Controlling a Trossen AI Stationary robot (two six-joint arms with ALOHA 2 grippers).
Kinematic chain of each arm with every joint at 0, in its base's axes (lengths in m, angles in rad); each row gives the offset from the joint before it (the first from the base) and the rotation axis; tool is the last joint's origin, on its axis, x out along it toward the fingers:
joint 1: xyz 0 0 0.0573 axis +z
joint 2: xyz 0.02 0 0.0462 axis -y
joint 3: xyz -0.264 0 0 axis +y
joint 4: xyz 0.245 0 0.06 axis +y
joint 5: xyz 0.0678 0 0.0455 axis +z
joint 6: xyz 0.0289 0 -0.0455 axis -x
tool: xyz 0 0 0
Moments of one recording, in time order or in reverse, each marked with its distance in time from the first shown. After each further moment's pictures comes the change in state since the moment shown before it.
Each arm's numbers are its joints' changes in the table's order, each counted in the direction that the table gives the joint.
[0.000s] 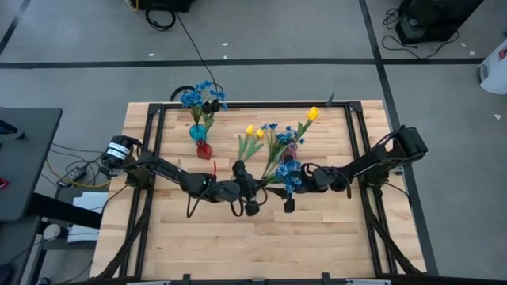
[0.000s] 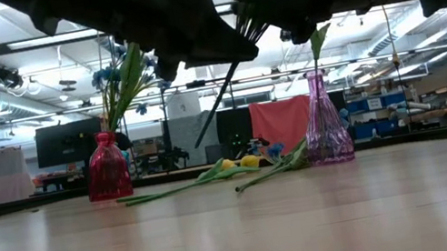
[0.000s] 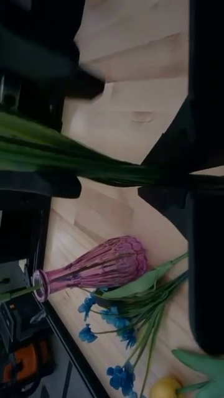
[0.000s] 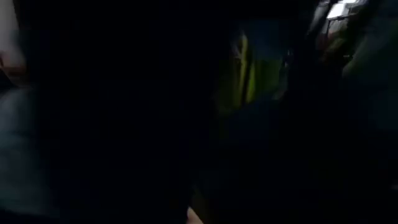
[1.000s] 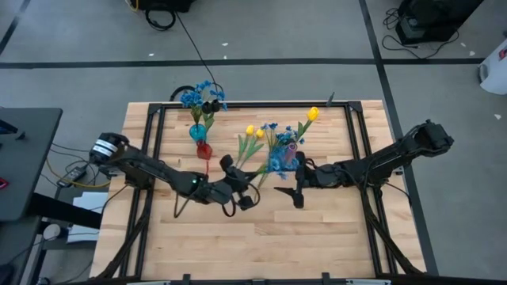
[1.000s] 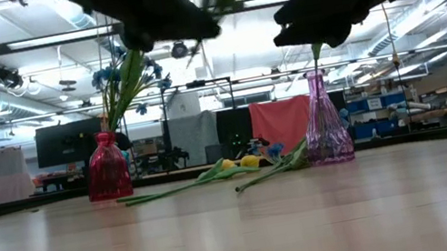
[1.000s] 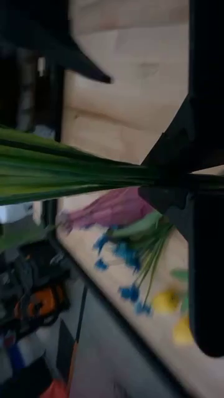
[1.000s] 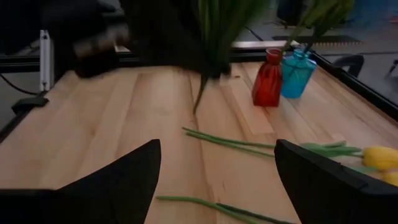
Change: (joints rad) left arm -0.055 0.130 0.001 0.173 0.225 -0.053; right arm 0.002 0.311 0.000 0.659 -0.092 -0.172
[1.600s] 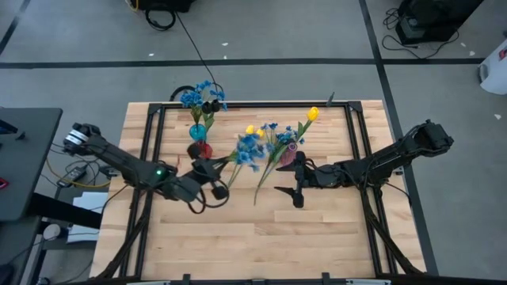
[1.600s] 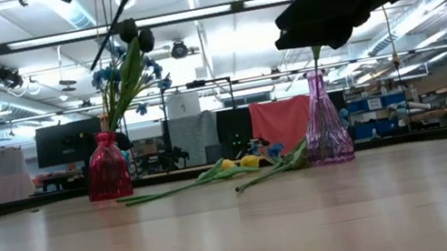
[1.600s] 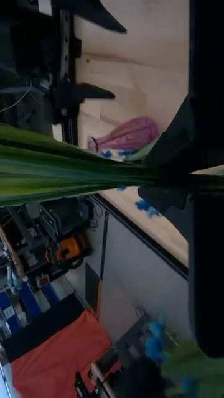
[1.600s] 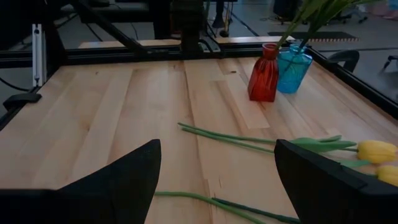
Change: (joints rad) left arm -0.102 0.359 0.027 0.347 0.276 -0.097; right arm 0.000 -0.002 0.000 0.016 -0.013 -0.004
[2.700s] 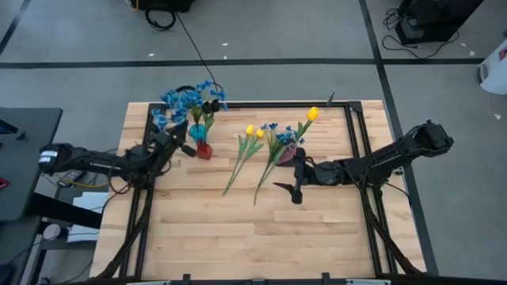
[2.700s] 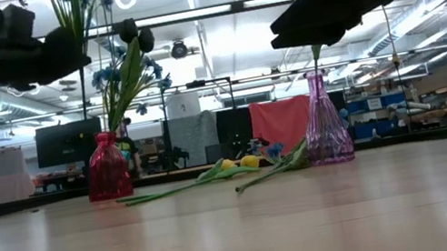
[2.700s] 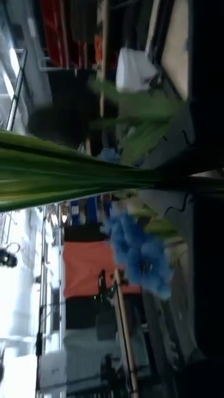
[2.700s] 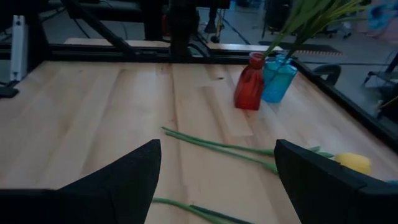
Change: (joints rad) left arm 0.482 0.515 0.879 -1.225 -0.175 -0.449; right arm -0.035 0.000 0.000 -0.021 -0.007 0.091
